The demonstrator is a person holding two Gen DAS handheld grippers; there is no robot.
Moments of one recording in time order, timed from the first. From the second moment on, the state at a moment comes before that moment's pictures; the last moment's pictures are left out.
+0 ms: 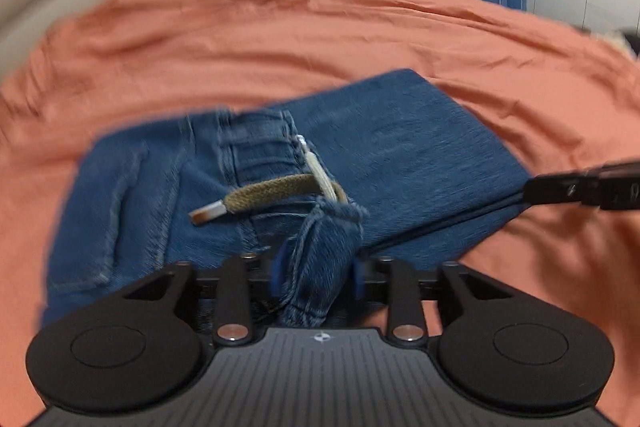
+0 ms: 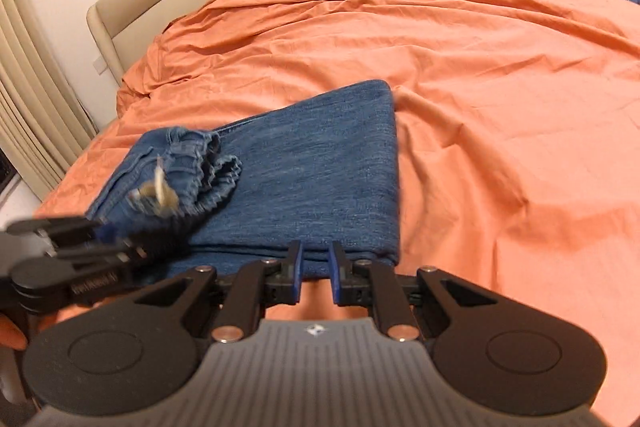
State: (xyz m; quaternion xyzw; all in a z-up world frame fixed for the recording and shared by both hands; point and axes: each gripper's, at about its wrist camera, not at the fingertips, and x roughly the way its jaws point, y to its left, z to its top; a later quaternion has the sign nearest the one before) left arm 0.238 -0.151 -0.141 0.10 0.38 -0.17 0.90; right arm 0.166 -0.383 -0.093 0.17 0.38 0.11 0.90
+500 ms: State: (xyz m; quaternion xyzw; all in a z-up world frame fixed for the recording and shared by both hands) left arm 0.283 -0.042 -0.082 0.00 0.33 -0.15 0.93; right arm 0.226 -0.328 -0.076 0.25 0.40 0.16 0.87
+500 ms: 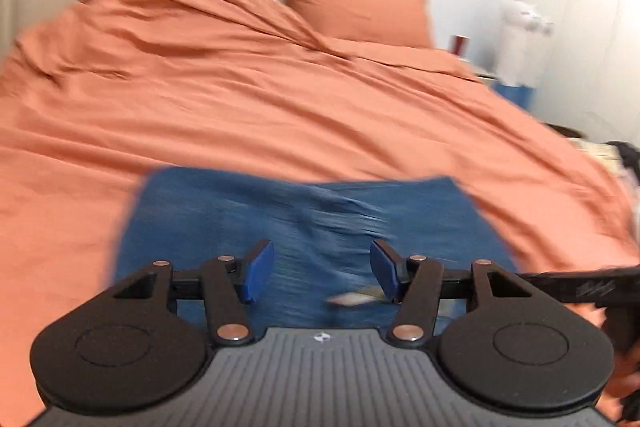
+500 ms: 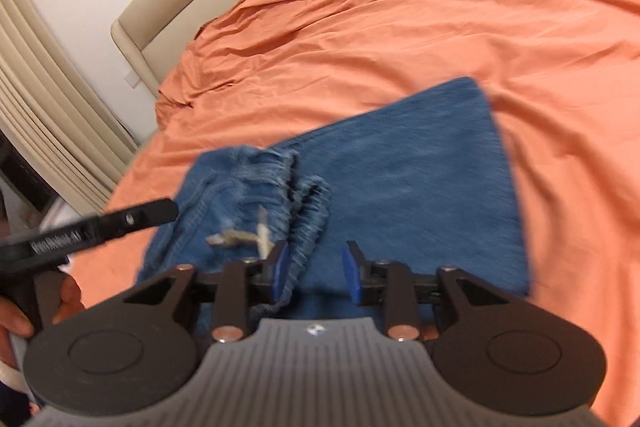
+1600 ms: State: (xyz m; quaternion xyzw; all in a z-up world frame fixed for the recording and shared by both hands) left arm 0.266 0.093 -0.103 -0.17 0.24 -0.03 0.96; right arm 0.353 -0.246 0.071 0.15 0.38 0.16 0.90
